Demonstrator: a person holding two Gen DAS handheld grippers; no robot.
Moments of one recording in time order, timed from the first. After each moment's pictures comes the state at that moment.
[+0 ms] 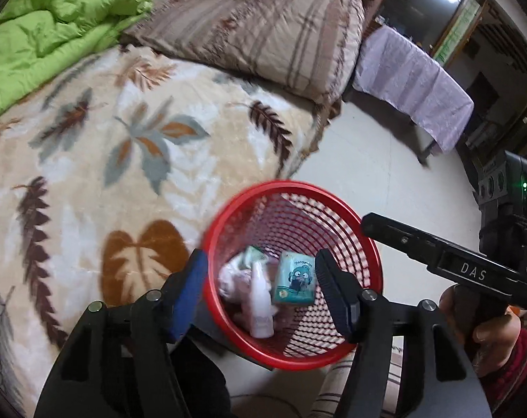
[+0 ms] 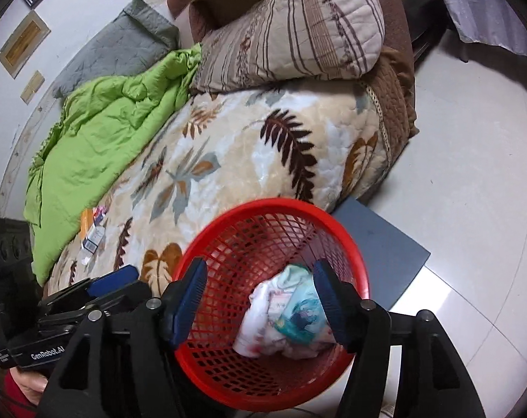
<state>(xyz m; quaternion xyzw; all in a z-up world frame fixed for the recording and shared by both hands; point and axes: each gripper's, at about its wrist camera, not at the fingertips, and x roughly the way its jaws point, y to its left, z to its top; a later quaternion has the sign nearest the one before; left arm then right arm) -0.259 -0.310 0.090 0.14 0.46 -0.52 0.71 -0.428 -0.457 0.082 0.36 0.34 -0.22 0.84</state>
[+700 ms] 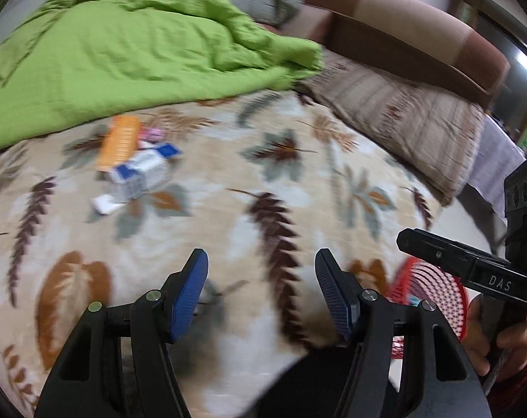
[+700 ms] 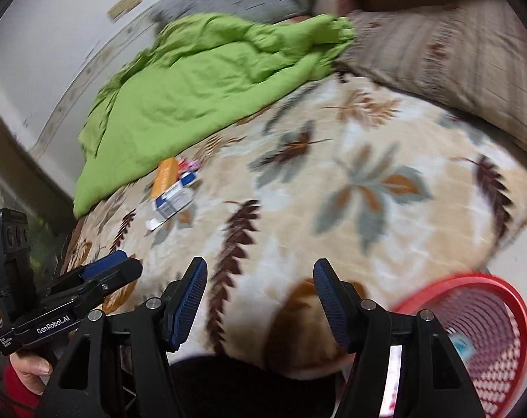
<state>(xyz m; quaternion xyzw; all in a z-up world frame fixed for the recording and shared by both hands) -0.126 -0.131 0.124 0.05 0.42 -0.33 0.84 -0.229 -0.338 0.106 0.25 0.38 -0.04 0.89</state>
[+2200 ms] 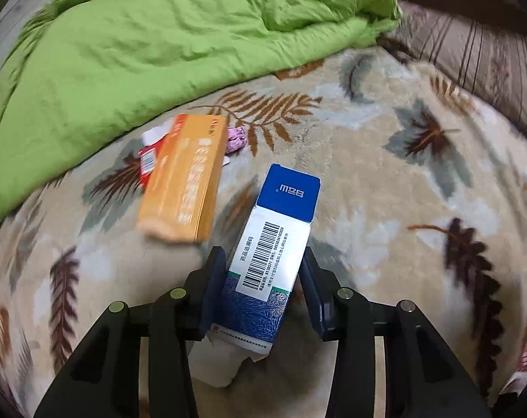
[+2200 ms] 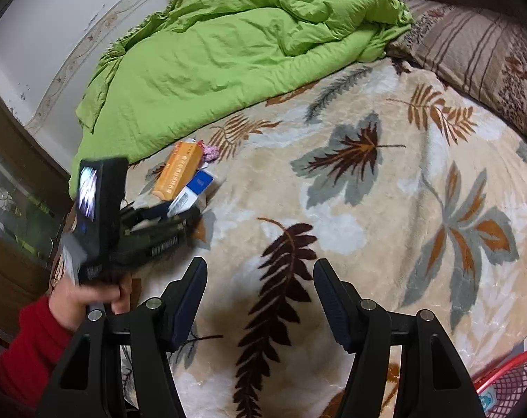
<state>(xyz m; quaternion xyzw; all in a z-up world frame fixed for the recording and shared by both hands) 0.034 -0.152 0.042 0.19 0.42 -0.24 0.85 -0.125 -0.318 0.086 0.23 0.41 -0.01 0.88</state>
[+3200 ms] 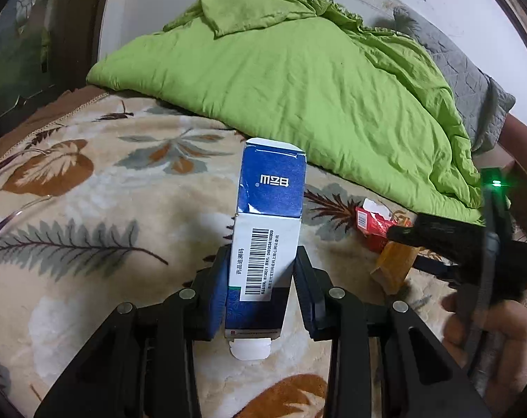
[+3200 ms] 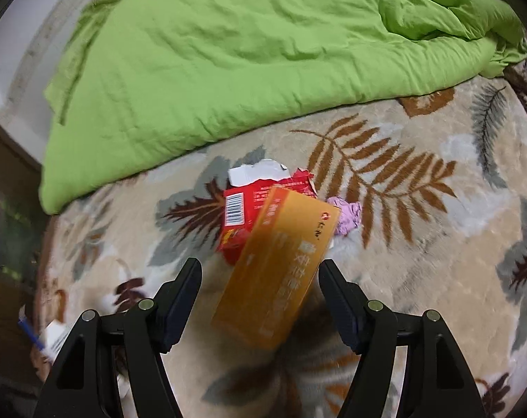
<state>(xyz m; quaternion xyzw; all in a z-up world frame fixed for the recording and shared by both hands) 0.044 0.066 0.081 -0.13 0.35 -0.04 0.93 0.144 -0.185 0.040 0.21 0.48 -0.03 0.85</state>
